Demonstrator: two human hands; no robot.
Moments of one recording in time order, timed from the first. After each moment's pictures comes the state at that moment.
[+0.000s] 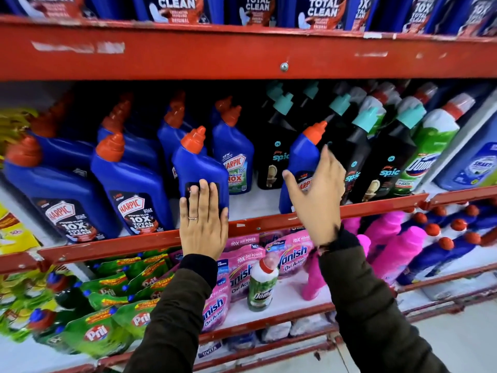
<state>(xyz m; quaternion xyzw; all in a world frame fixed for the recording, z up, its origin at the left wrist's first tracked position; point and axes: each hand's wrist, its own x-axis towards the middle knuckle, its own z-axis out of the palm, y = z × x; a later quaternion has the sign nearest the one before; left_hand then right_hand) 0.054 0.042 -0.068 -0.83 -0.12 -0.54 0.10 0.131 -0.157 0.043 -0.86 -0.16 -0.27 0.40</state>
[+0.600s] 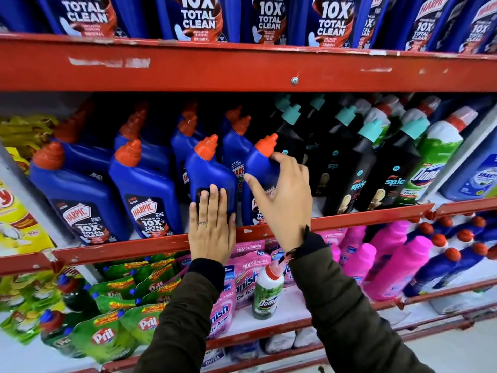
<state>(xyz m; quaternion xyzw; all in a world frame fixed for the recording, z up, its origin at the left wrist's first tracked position) 0.051 0.041 -0.067 -0.83 -0.11 -0.54 0.08 0.094 -0.101 0.055 -0.82 -0.25 -0.29 0.41</state>
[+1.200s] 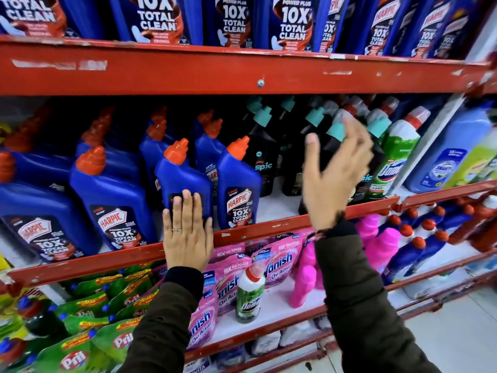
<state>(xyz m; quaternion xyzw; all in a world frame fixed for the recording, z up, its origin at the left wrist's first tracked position) 0.052 0.042 -0.069 -0.83 -0.11 -0.54 0.08 0.130 -0.174 0.094 -0.75 -0.07 -0.47 0.46</state>
